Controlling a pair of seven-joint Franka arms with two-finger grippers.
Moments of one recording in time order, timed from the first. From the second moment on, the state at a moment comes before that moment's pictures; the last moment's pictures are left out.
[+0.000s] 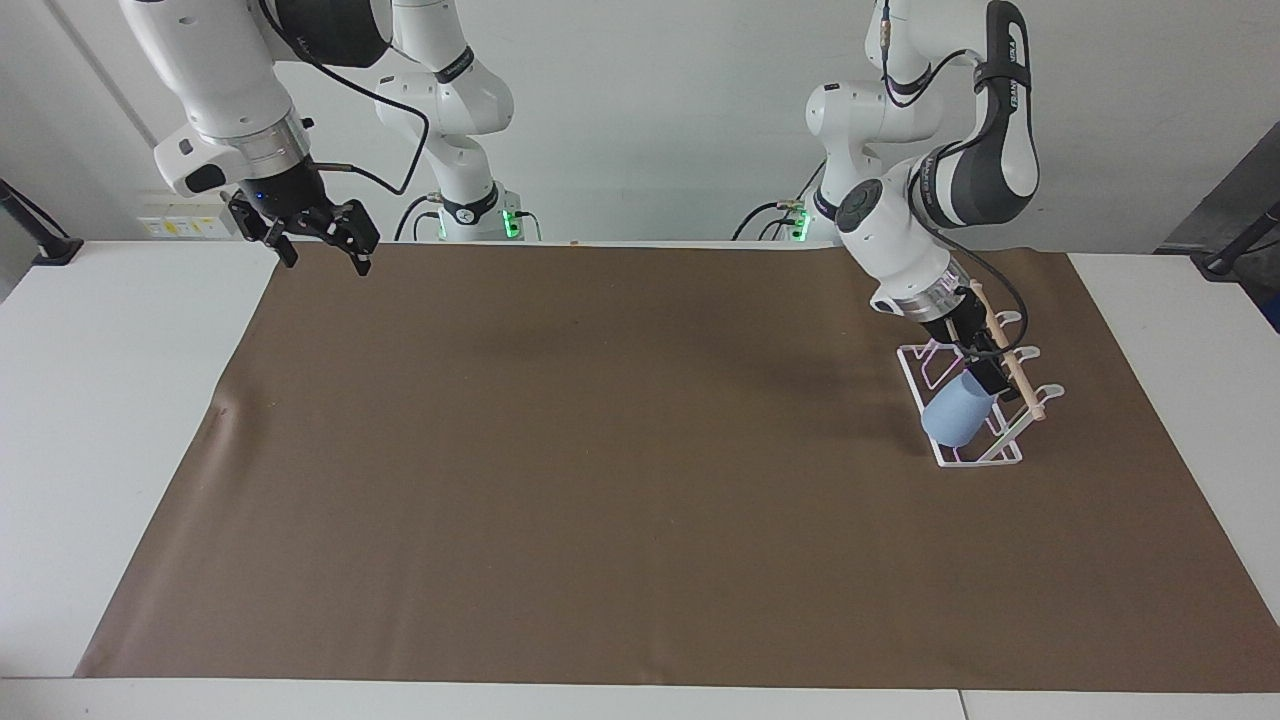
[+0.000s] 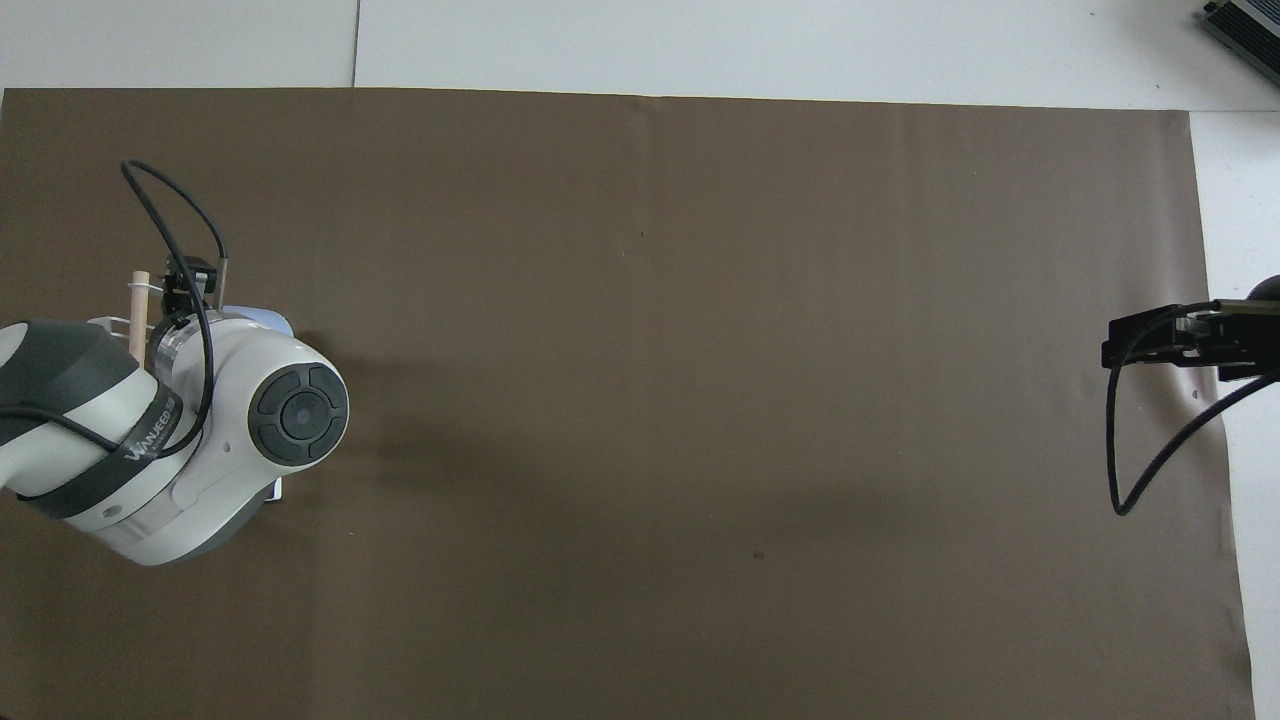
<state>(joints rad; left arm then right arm) -0.09 -0.02 -0.18 -2.18 1.04 2.05 0.85 0.00 -0.07 -0.03 -1.69 -0.03 1.59 0.10</state>
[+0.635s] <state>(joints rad) -0.10 -0.05 -0.18 -1.92 0.54 1.77 0.82 0.00 -0.08 -0.03 -1.69 -0.03 1.59 0.10</state>
